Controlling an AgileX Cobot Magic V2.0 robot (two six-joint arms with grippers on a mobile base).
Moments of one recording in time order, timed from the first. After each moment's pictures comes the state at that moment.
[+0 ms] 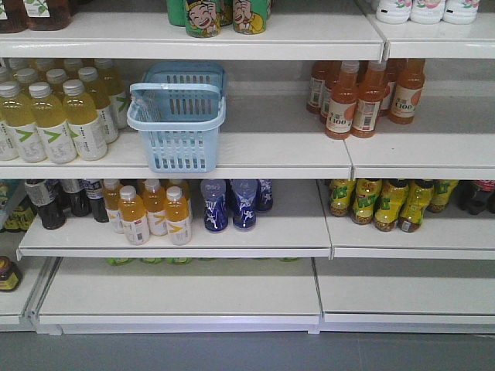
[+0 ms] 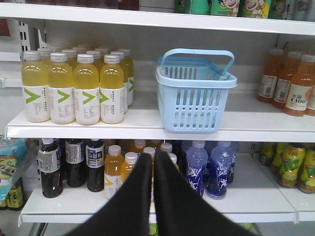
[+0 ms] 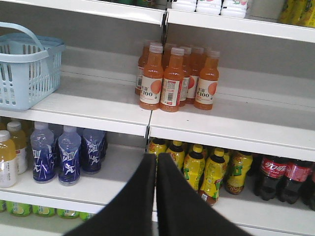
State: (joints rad) left arm -0.03 -0.01 0.03 0.06 0.11 -0.22; right arm 0.08 -0.01 0.03 -0.35 0.13 0.22
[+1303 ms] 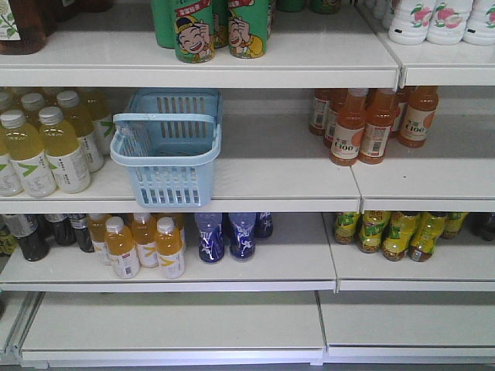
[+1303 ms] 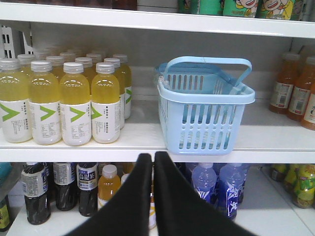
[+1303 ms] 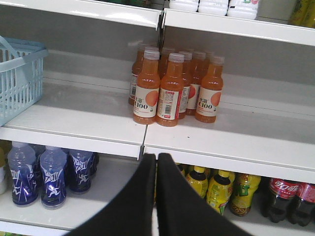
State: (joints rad) left arm -0.03 -0.01 0.03 0.06 0.11 -0.22; right arm 0.08 -0.01 0.03 -0.35 0.13 0.22
